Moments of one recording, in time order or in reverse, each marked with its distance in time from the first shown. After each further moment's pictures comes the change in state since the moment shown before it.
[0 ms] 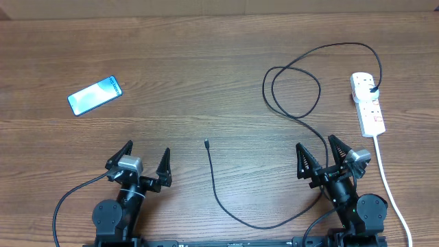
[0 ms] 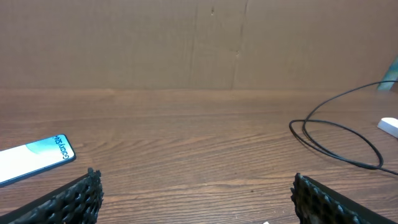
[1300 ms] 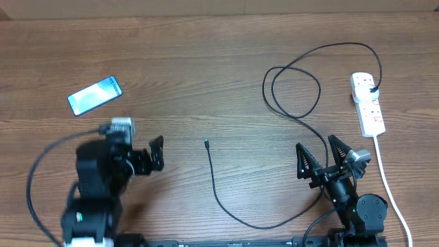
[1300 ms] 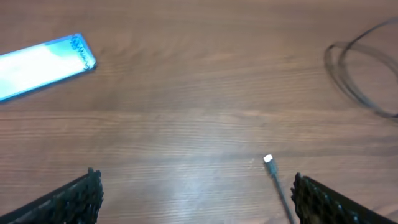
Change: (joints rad) left arm 0.000 0.751 0.699 -0.589 -0.091 0.026; right arm 0.000 0.000 0.000 -0.001 0.000 0.000
